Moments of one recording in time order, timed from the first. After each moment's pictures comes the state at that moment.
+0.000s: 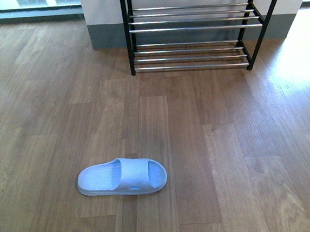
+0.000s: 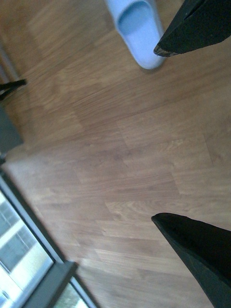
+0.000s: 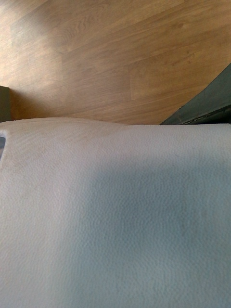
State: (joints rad) left arm -0.01 1.16 0.24 0.47 -0.01 0.60; right arm -0.32 1.24 0.37 0.42 -0.05 0.00
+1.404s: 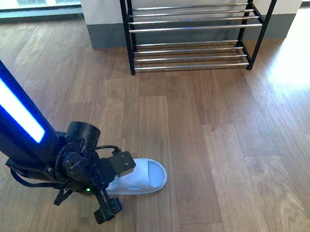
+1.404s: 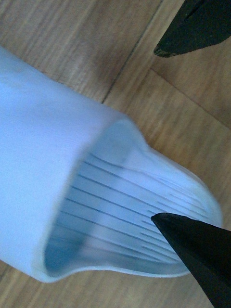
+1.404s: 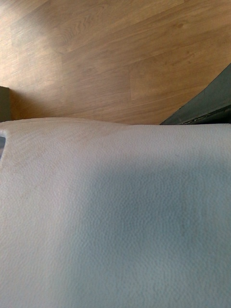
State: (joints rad) left arm -0.26 2.87 1.42 0.20 0.13 0.85; right arm -0.32 1.24 0.37 0.42 -0.05 0.00
